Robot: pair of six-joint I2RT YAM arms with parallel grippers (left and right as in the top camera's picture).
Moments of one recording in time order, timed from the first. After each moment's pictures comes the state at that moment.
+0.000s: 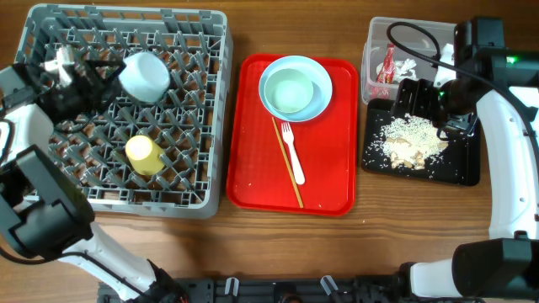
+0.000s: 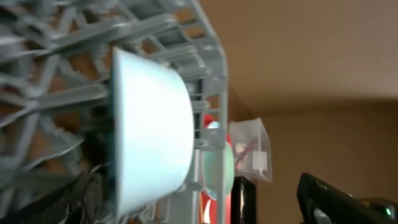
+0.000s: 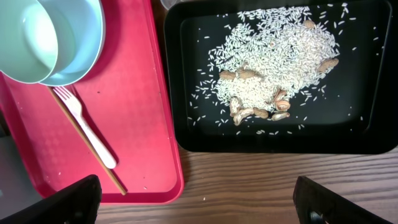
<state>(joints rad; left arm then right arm) 0.56 2.00 1.38 -0.45 1.16 -0.27 -0.07 1.61 1.63 -1.40 -0.11 0.18</state>
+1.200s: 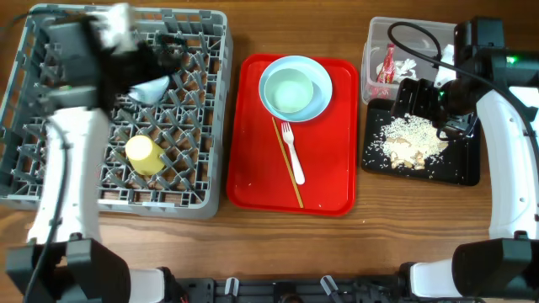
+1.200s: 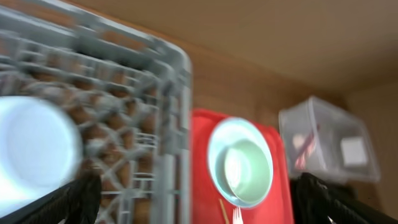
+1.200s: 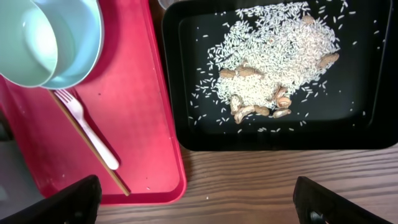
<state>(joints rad) 0.07 1.57 1.38 -0.54 0.50 -0.26 -0.07 1.61 1.63 -1.41 -0.11 0.22</state>
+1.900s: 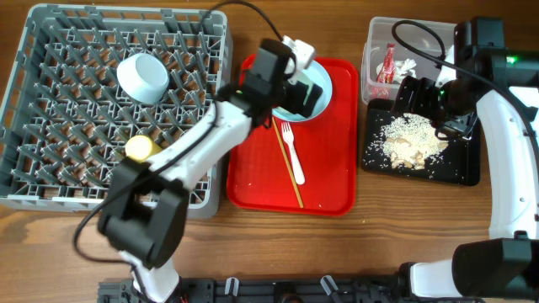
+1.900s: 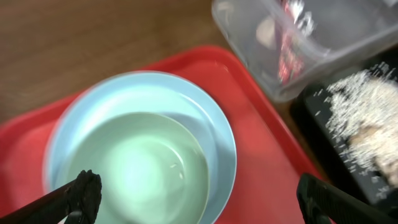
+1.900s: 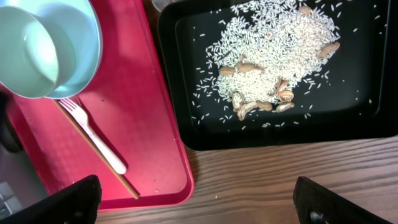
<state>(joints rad) -0.56 1.91 1.38 -0.22 0.15 -0.04 -0.07 1.61 1.63 -1.41 -0.11 0.29</state>
